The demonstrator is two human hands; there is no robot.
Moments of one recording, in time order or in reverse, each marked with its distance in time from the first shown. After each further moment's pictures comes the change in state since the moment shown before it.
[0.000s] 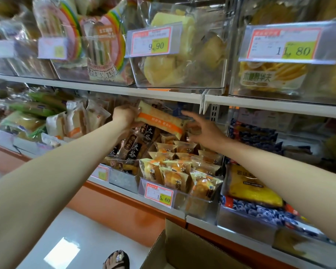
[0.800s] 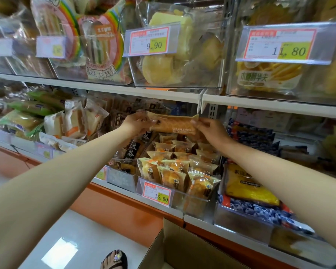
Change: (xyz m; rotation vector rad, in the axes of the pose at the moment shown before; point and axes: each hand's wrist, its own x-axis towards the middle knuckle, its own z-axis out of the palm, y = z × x) left_hand -0.010 -0.023 0.003 0.410 -0.256 0.137; right_hand -0.010 -0.001 -0.004 0.183 0.210 0.078
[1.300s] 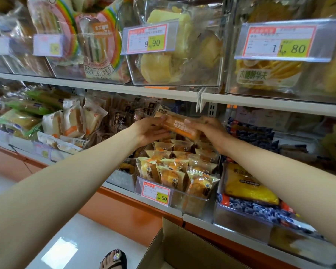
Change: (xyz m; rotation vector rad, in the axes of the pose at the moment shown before) left_hand -0.008 0.017 0.032 -0.832 -0.254 -0.312; right_hand 0.003 -0.002 -0.002 0.194 -0.083 0.148
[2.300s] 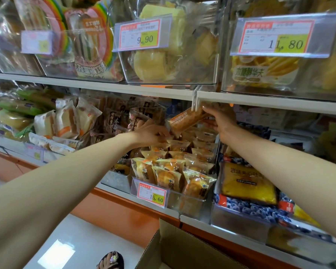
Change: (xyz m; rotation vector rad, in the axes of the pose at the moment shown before) left_hand 0.016 -0.012 -0.009 1.719 -0.067 0.462; right_hand 0.030 0.004 -0.023 0.434 0.375 0.109
